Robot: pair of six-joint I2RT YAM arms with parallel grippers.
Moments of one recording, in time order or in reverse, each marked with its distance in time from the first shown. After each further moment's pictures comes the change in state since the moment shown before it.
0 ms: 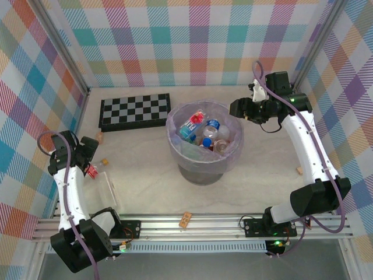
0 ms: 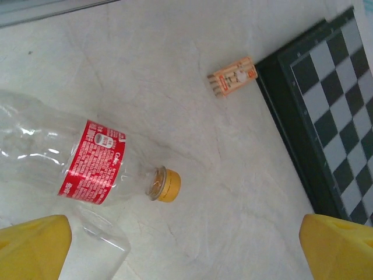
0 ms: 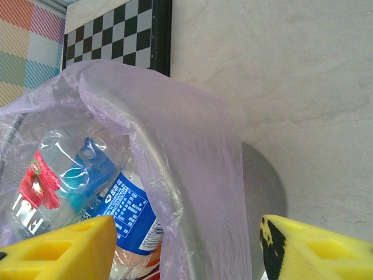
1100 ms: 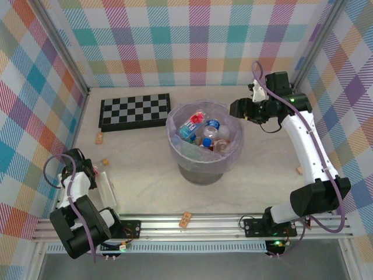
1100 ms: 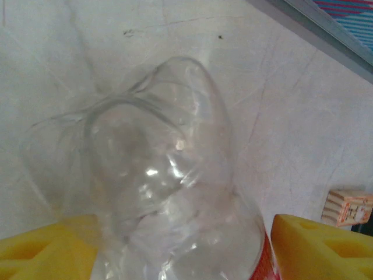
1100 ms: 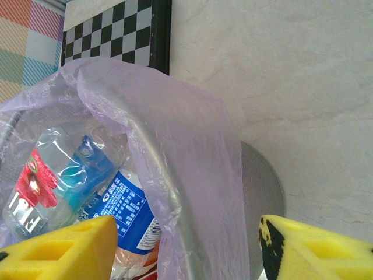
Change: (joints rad) left arm 0.085 0.138 -0.340 0.386 -0.135 -0.526; right arm 0.000 0.001 -0.002 -0.002 0.000 -0.011
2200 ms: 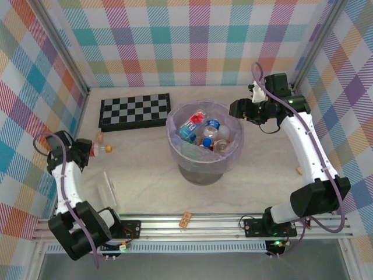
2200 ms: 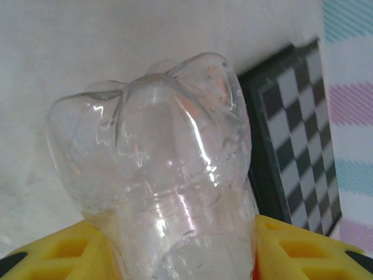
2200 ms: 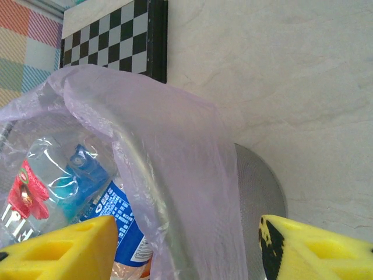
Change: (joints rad) left arm -0.021 0.005 0.340 -0.197 0.343 0.518; right arm 0.000 -0.017 -0.053 0.063 0.013 0.037
